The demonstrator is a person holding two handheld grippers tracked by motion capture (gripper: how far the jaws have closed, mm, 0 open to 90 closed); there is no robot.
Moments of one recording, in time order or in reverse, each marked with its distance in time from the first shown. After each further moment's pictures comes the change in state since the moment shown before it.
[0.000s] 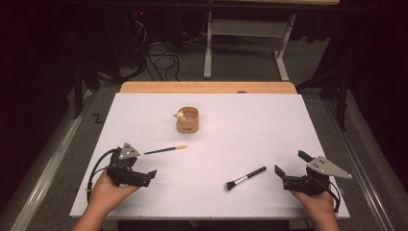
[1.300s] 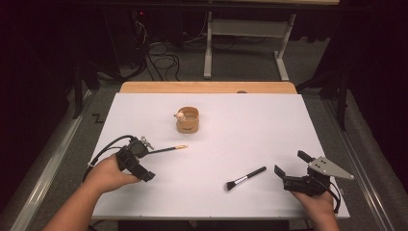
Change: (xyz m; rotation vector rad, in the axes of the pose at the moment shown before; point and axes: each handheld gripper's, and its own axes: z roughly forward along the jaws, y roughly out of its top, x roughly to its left) left arm 0.006 0.045 0.020 0.444 -0.094 0.175; right arm 0.002 0.003 -0.003 -0.023 0.024 0.022
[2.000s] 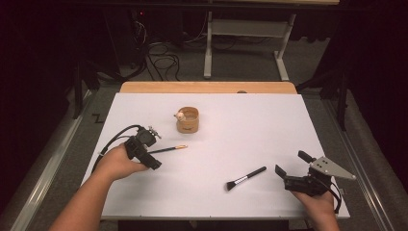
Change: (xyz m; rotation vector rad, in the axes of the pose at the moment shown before) left arm 0.011 0.036 0.006 -0.006 0.034 -0.016; right arm -0.001 0.000 -0.001 -0.011 0.005 0.026
